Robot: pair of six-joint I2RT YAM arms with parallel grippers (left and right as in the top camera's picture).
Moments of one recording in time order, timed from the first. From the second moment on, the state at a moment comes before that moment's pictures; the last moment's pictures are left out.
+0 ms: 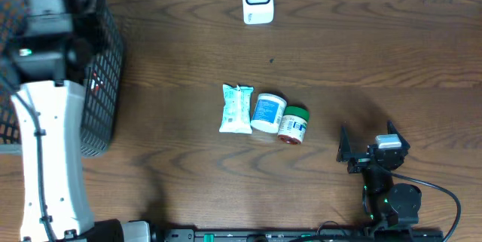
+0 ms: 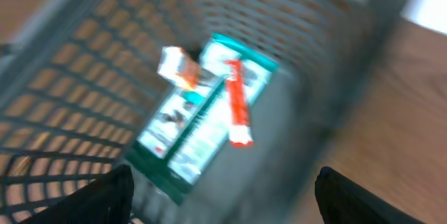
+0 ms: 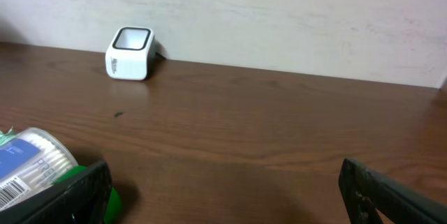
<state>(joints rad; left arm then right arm) 0.13 1.52 1.77 -1.11 -0.41 -0.23 0.05 0.01 0.01 -0.07 -0.03 -0.06</state>
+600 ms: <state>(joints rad) 0.47 1.83 1.77 -0.92 -0.31 -0.23 0.05 0.01 0.01 -0.07 -0.03 -0.06</state>
